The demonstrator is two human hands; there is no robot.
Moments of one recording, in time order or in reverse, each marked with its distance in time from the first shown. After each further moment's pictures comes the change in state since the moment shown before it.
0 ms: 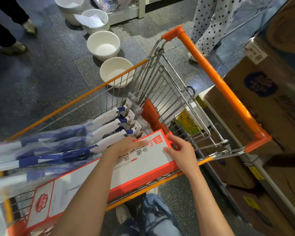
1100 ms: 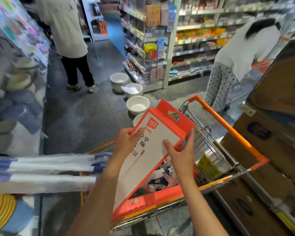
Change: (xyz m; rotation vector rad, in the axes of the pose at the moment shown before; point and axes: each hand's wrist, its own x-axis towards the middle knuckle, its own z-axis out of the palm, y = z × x) left_hand -0.289 0.019 -0.057 -0.224 0.968 0.534; right_hand -0.168 -0.175 0.070 0.402 0.270 -0.496
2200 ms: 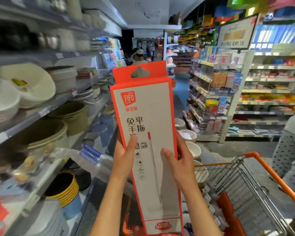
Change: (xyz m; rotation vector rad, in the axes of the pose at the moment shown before) left_hand -0.218 0.084 -0.160 -0.457 0.580 0.309; right_hand -0.111 -0.148 0.065 0.316 -0.608 -0.470
